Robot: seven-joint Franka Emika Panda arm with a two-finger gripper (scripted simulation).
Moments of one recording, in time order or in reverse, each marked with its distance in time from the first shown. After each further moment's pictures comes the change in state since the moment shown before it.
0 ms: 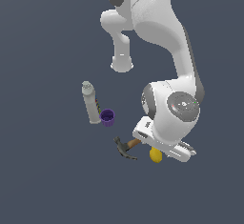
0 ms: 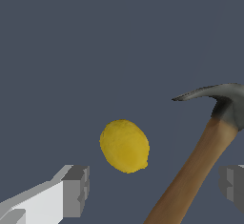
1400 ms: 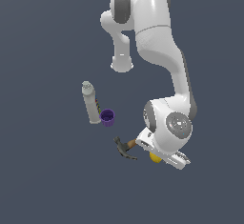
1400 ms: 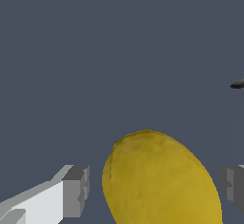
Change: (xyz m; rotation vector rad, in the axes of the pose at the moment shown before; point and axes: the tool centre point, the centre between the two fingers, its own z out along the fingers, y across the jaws) arm -0.005 -0.016 0.079 -0.005 0.002 0.054
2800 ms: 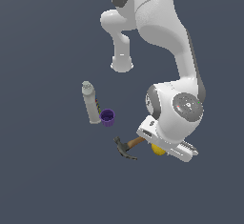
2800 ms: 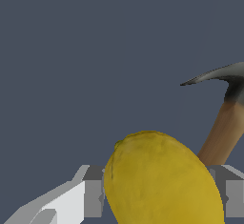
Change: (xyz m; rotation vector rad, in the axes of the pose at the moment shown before) arm -0.010 0.007 -0.066 -0.001 -0.001 0.000
